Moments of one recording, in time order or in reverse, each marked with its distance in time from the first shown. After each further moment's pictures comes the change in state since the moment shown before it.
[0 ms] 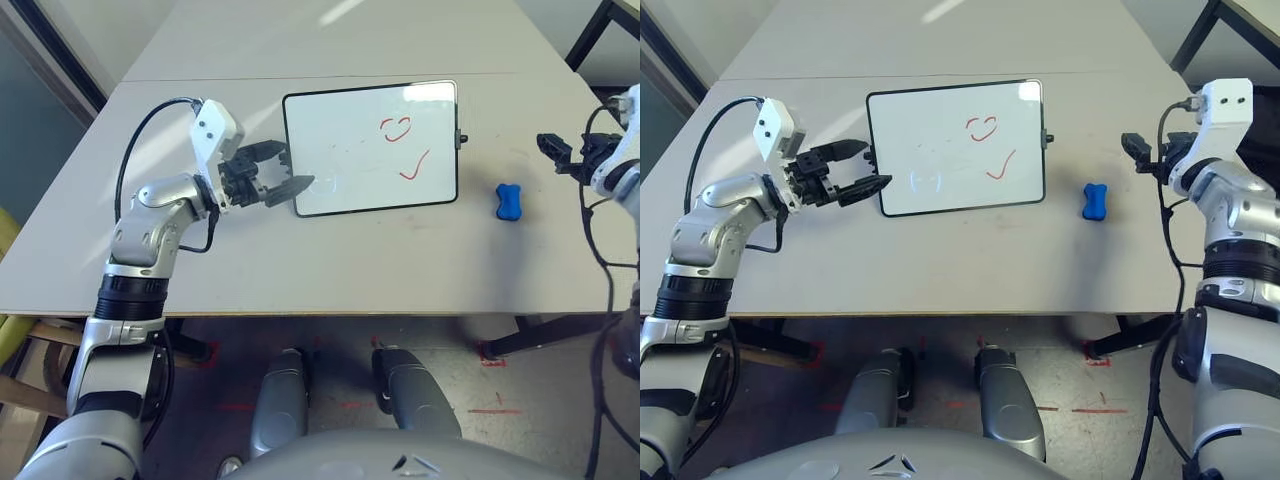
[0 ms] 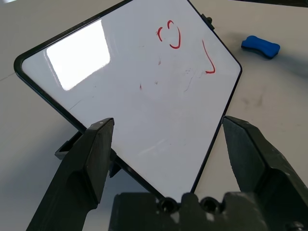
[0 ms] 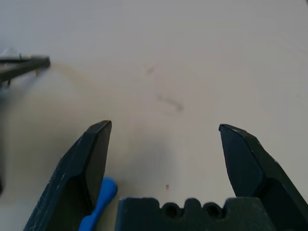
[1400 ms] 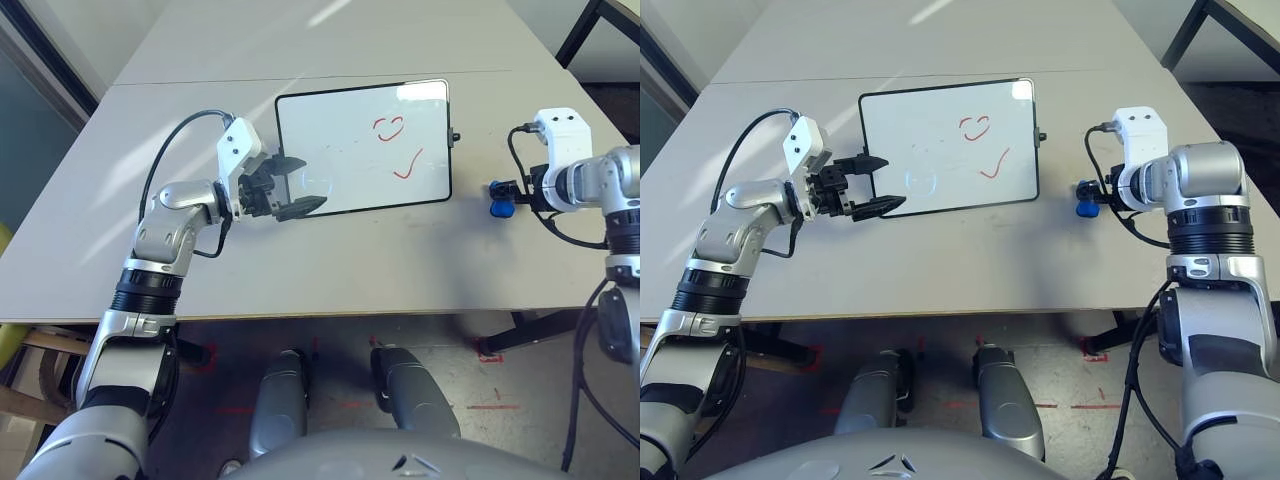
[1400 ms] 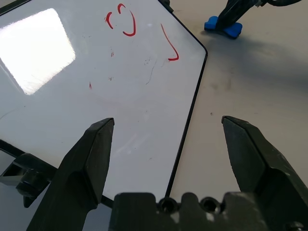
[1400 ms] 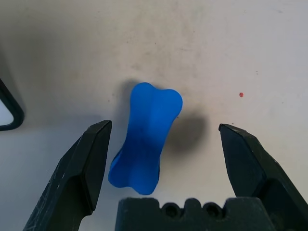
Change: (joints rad) left arm -0.010 -0.023 -0.069 0.056 0.056 -0.060 -0.113; right arm -0.133 0.155 0.168 -0.056 -0.074 0.546 -0.189
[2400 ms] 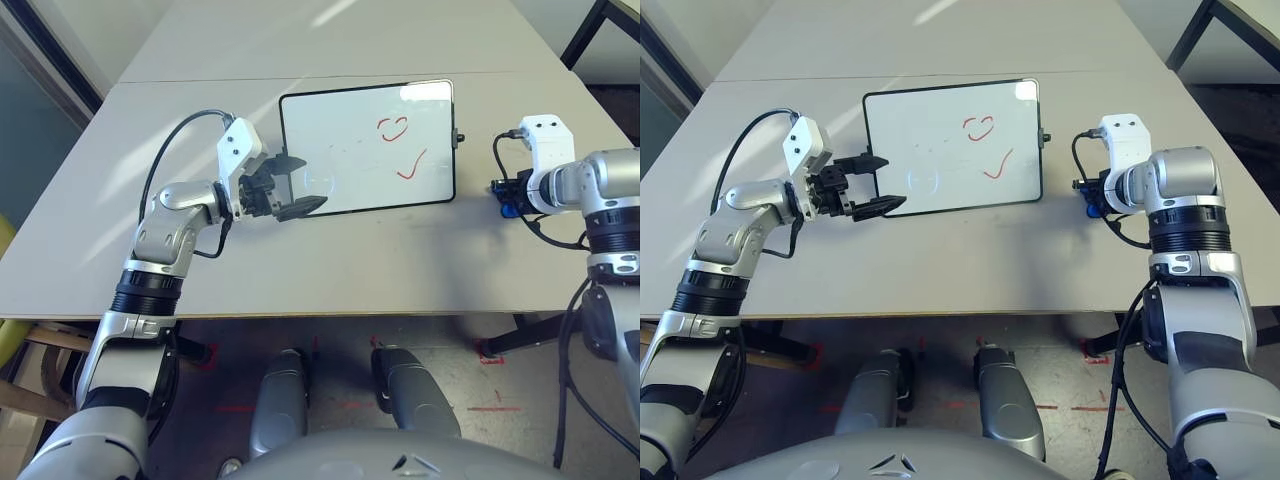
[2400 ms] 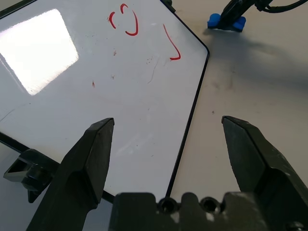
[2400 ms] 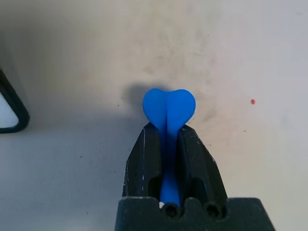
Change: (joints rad) left arm 0.005 0.000 0.000 -0.010 0.000 -0.003 0.007; right arm 0.015 -0.002 0.041 -0.083 -0.017 0.004 0.012
